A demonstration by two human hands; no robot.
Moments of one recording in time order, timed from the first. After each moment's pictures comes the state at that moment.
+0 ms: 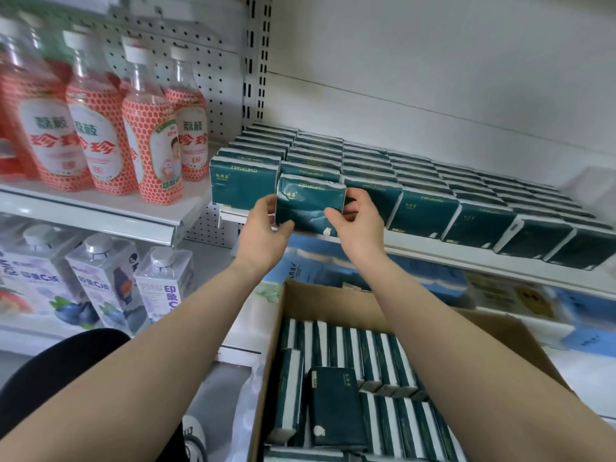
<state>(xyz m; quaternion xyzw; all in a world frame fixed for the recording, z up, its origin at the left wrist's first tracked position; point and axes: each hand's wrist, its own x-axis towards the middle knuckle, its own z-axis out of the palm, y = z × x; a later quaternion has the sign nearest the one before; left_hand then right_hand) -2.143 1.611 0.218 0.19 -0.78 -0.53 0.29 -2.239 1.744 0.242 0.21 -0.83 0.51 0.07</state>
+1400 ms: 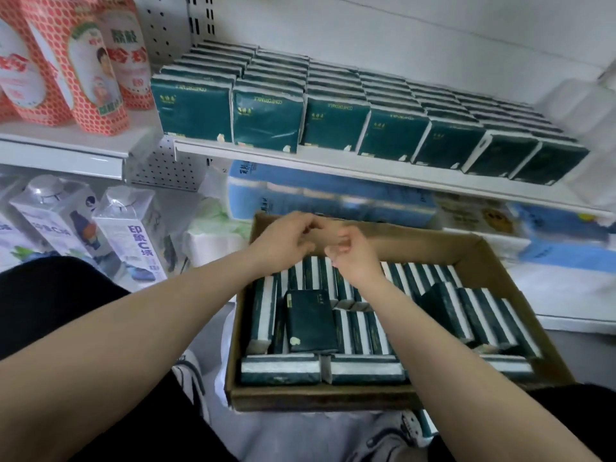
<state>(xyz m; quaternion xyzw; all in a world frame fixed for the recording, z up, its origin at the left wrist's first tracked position) -2.128 1.696 0.149 -0.03 -0.94 -0.34 0.07 -2.176 1.855 0.137 0.08 -0.90 0.41 -0.12</state>
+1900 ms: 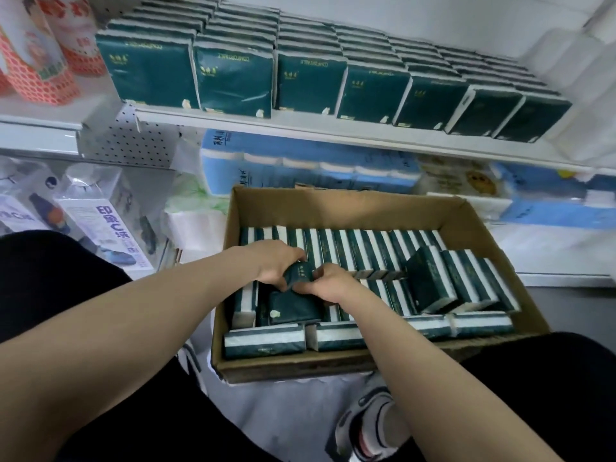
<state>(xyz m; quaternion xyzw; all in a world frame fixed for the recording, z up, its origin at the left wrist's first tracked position) -2.118 1.720 0.110 -0.13 -0.95 -0.08 -0.27 -2.130 1.880 0.099 0.04 -0.89 0.27 -0.37</state>
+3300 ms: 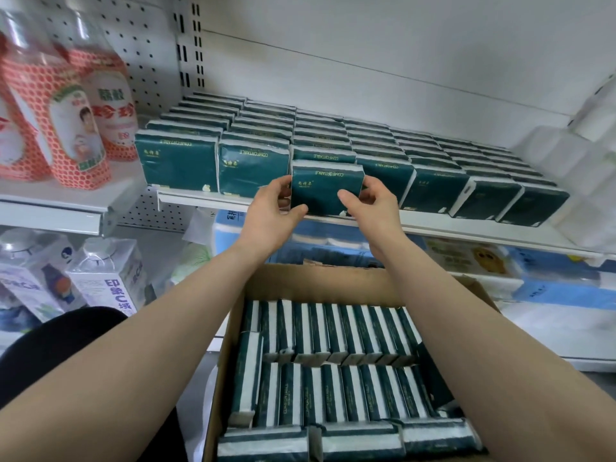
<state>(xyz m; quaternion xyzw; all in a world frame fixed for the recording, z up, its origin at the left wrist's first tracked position) -2.183 1.676 0.220 0.09 -0.81 -0.52 0.24 -2.267 1.836 0.243 0.14 -0.81 0.57 0.03</state>
